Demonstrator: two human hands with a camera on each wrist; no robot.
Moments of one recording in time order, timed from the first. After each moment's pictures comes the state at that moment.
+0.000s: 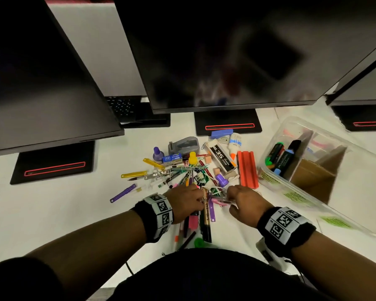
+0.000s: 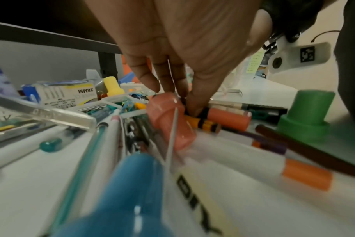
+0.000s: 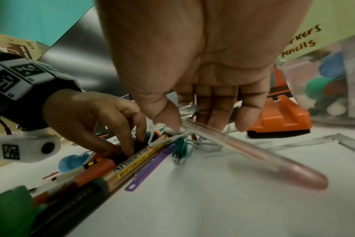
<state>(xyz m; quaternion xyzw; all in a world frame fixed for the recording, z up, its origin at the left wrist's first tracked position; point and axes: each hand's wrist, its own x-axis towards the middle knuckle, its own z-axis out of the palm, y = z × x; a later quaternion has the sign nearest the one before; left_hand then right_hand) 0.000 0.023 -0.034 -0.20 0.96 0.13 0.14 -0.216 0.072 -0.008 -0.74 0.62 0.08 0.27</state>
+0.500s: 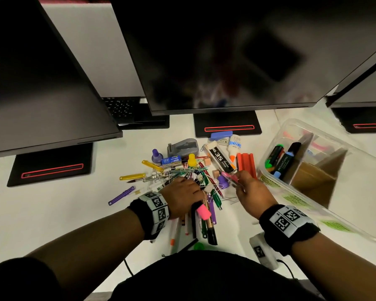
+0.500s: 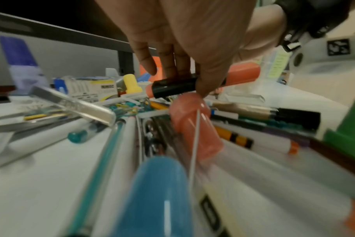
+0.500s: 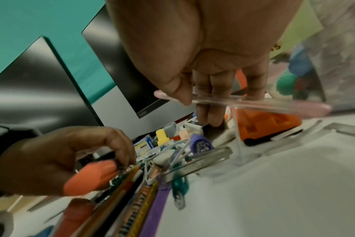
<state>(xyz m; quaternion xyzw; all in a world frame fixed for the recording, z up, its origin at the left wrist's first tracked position) -0.006 0.010 -0.029 -0.28 0.94 0.13 0.12 -0.224 0.058 -0.006 -0.62 0.72 -0.12 0.29</state>
